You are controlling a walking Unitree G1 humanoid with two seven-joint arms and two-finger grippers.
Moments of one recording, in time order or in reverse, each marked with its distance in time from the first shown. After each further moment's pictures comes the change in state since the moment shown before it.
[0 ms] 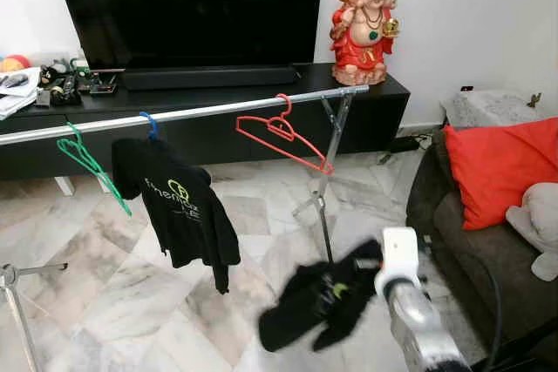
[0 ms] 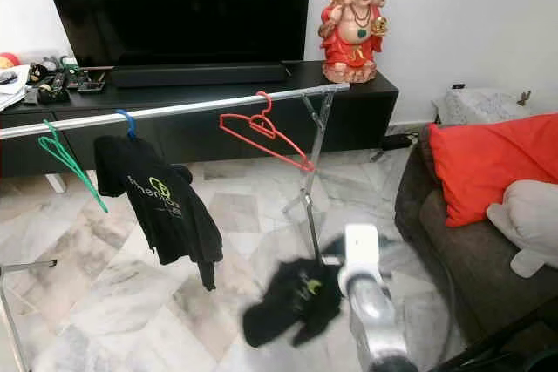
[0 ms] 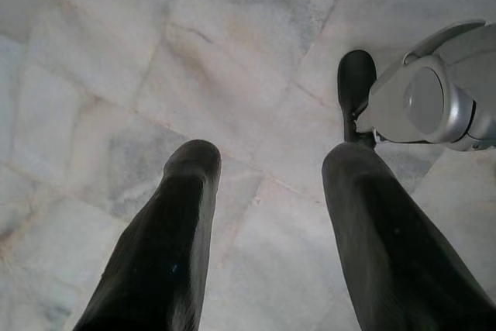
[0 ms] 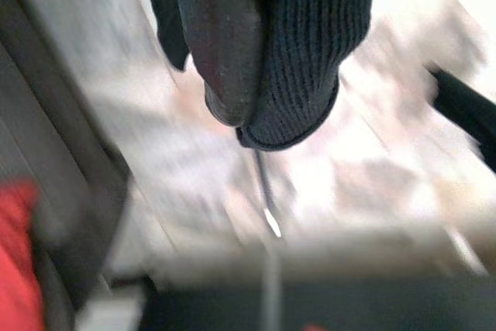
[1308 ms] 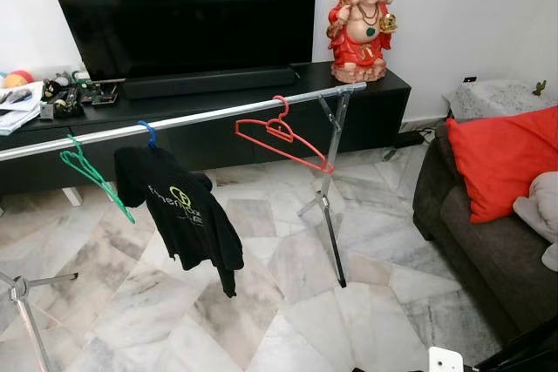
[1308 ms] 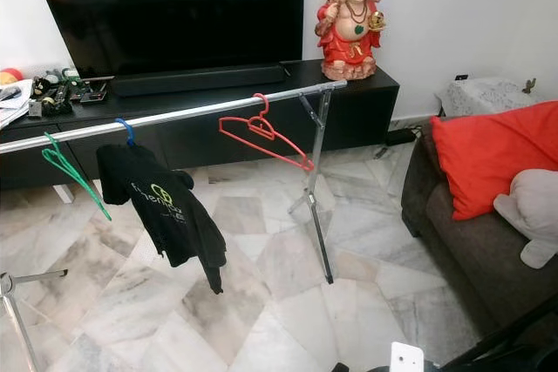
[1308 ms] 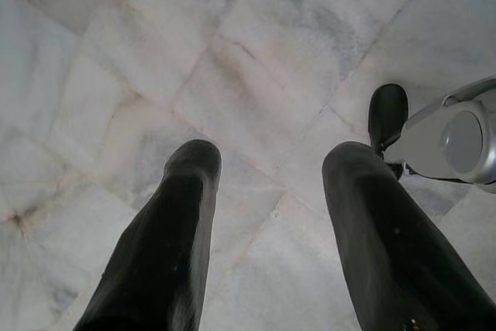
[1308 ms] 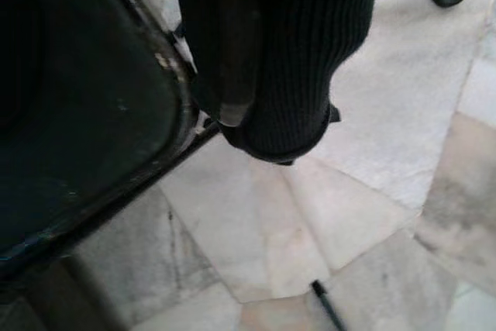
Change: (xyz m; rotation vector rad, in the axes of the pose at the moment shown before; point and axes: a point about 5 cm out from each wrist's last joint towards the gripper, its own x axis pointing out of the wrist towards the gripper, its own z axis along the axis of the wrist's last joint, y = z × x) left arm -0.007 0.015 -0.009 -0.140 -0.030 0.069; right arm -0.054 -0.046 -0.125 0.147 0.411 -0.186
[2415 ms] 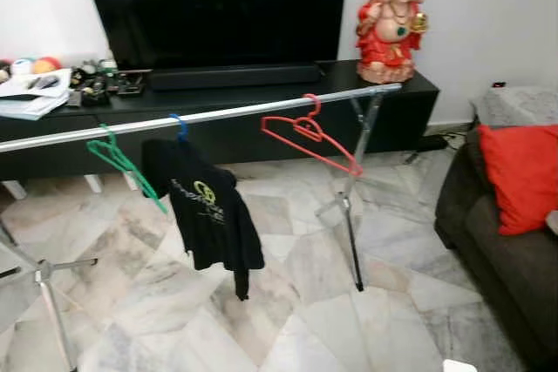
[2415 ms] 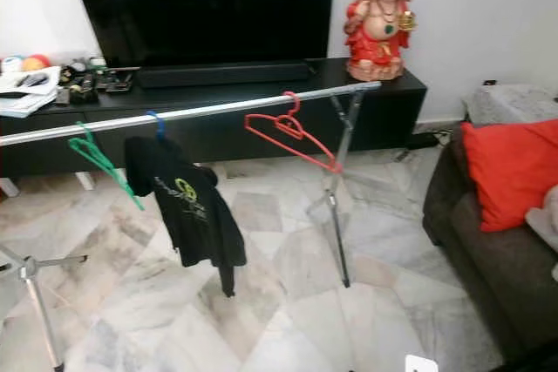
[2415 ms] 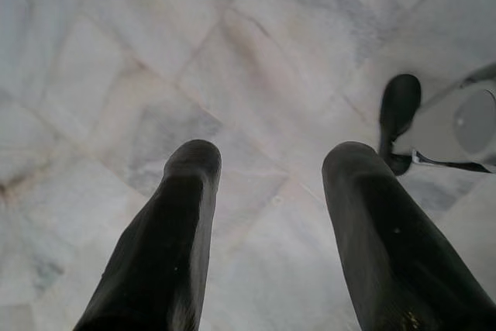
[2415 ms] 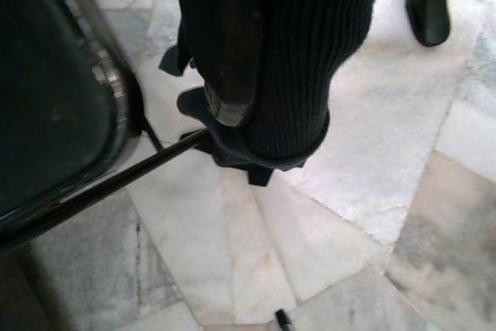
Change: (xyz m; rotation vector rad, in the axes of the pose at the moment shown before) left arm 0.001 -0.009 -0.006 -0.015 0.015 -0.015; right arm -0.002 -0.011 -0.014 -0.030 0.054 0.025
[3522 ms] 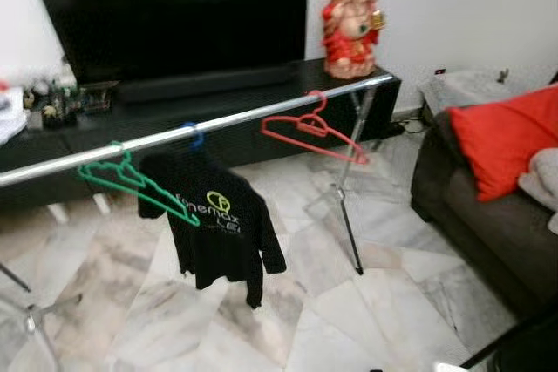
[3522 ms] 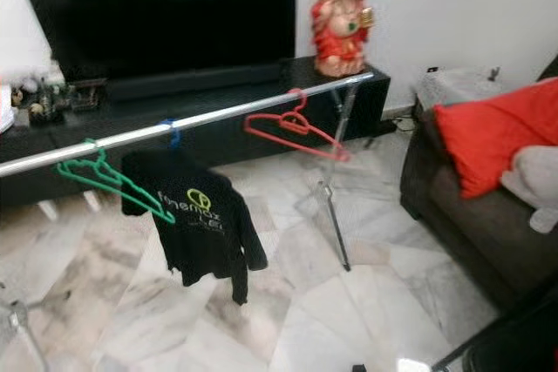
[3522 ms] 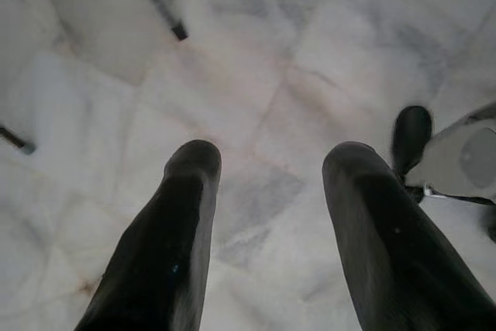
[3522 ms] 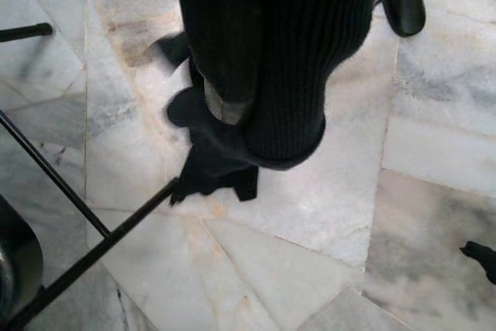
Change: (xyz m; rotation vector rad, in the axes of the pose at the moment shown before) left arm -0.001 0.006 0.003 0.008 -0.007 0.008; right arm 0.000 0.005 -0.003 -0.003 0.019 0.021
